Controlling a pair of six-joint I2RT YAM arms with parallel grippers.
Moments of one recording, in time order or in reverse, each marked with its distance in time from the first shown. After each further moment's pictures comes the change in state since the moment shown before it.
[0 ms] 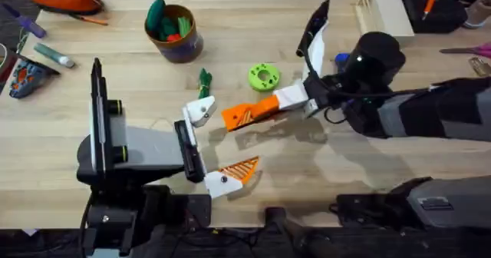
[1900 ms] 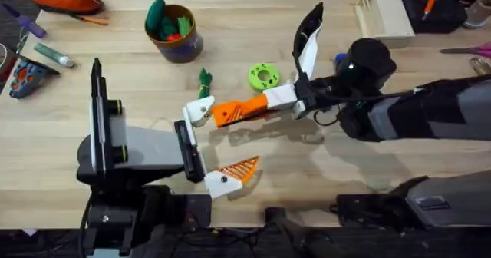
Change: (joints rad) left arm 0.000 0.000 0.000 0.000 -0.001 0.000; right arm 0.066 0.044 -0.006 0.110 0.128 0.053
